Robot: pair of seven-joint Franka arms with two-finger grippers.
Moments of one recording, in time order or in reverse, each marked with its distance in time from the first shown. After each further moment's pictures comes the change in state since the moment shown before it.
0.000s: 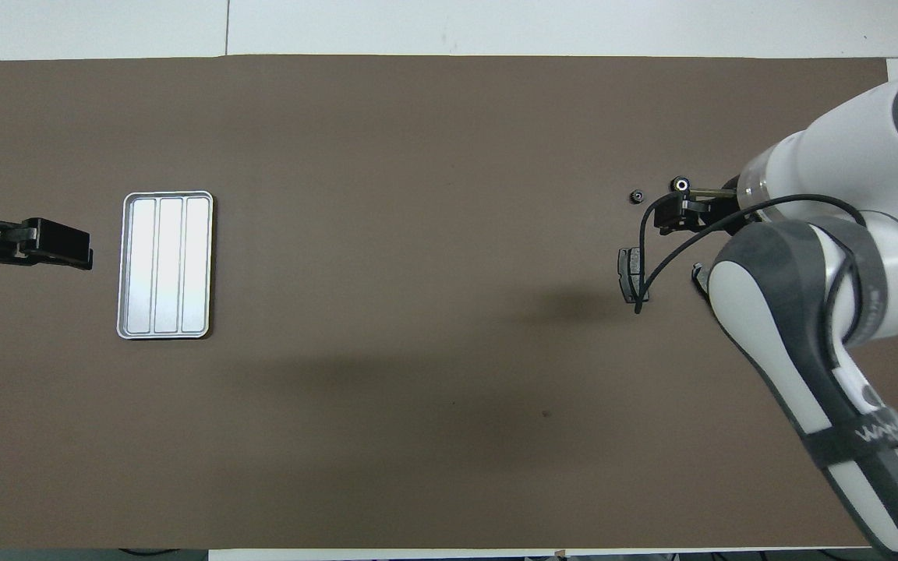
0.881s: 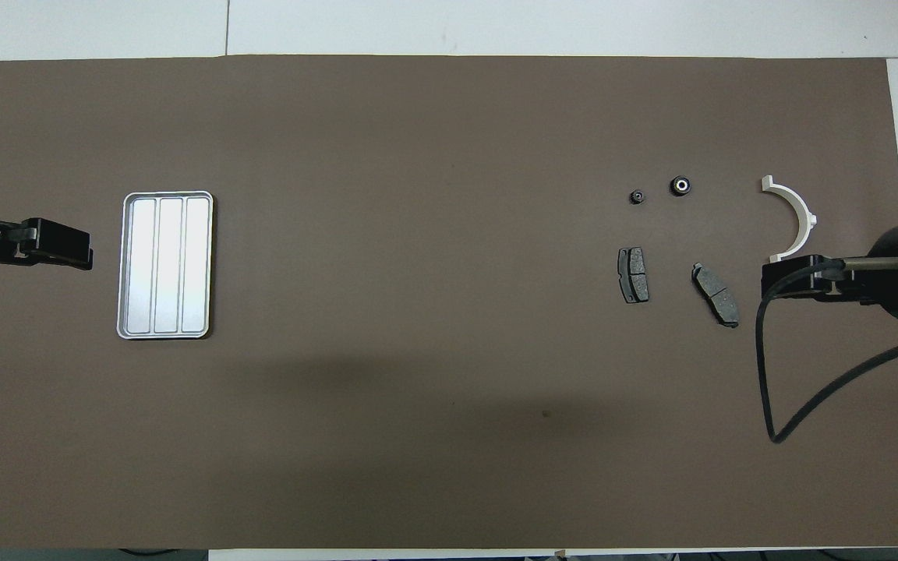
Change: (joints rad) left arm 0.000 0.000 0.000 0.000 0.000 0.000 0.000; right arm -0.027 -0.309 -0.003 0.091 0.000 -0.411 -0.101
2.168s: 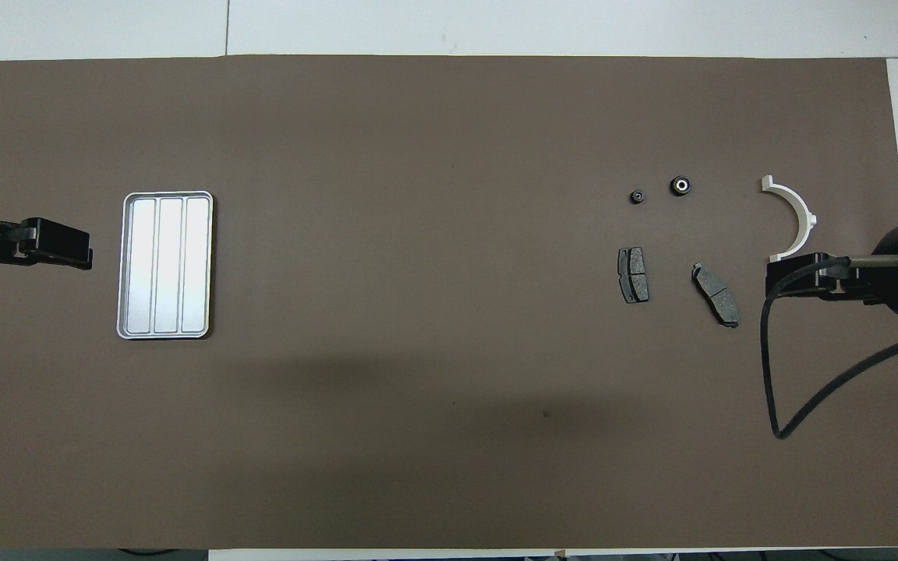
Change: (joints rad) left arm 0.000 0.000 0.000 0.001 0.000 0.000 0.000; right arm -0.004 0.003 -0.007 -0.002 0.000 0.000 0.000
